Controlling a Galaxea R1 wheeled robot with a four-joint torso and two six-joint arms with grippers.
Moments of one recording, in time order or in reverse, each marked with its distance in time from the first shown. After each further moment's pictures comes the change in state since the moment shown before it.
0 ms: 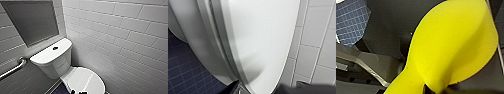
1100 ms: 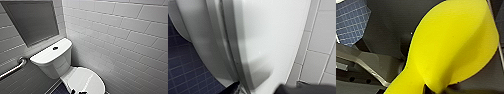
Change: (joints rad) left arm -0.007 0.050 -0.107 -0.001 0.013 -0.063; right arm 0.000 0.003 -0.001 0.001 -0.001 0.000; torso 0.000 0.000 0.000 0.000
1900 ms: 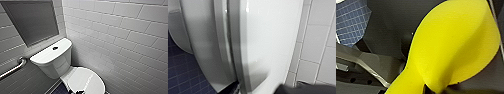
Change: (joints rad) left arm 0.013 -0.042 0.036 0.043 -0.097 -0.015; right arm 0.006 0.000 0.004 0.002 -0.007 0.001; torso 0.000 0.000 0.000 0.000
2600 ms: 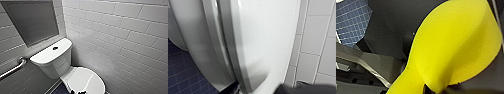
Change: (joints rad) left arm 0.009 0.041 -0.030 0.055 0.000 0.003; right arm 0.006 -0.006 0.011 0.000 -0.004 0.000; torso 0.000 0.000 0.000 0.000
